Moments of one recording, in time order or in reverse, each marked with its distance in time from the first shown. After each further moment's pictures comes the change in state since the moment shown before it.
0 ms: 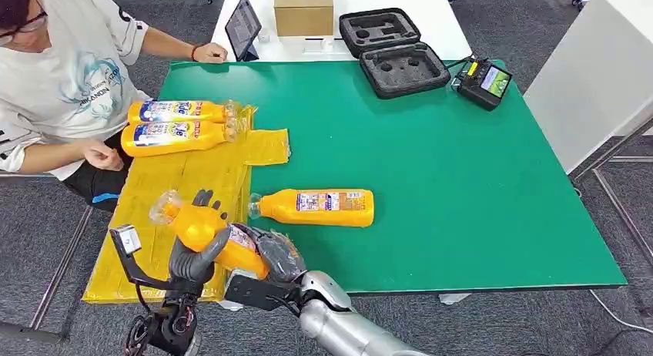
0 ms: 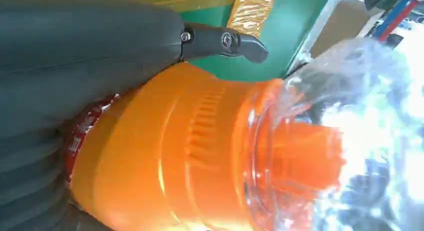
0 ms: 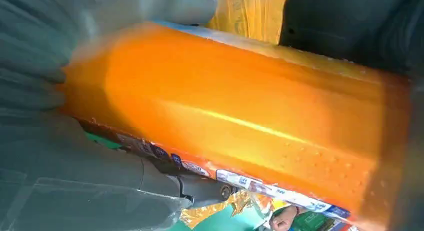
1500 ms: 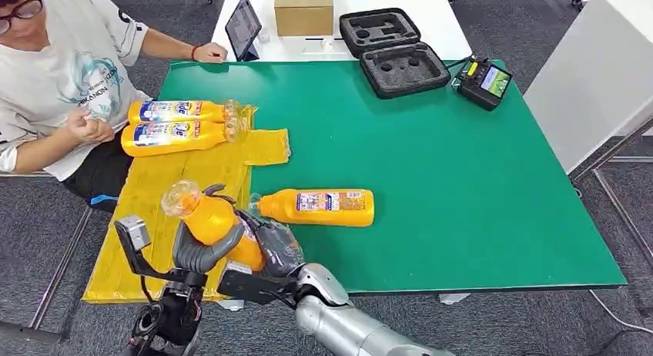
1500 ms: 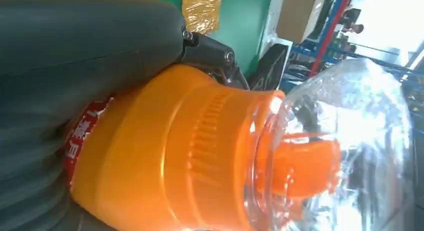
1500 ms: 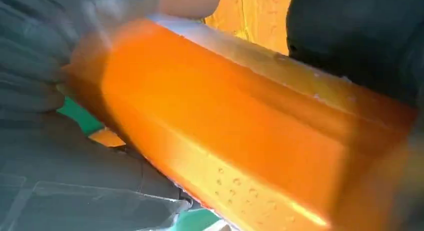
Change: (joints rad) left arm -0.046 0.027 -0.099 -0.037 -0.178 0.018 -0.065; right arm -0.042 0.000 0.087 -0.024 0.001 -0.119 0.070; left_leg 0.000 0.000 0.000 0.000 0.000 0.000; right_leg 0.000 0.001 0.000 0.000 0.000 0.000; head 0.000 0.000
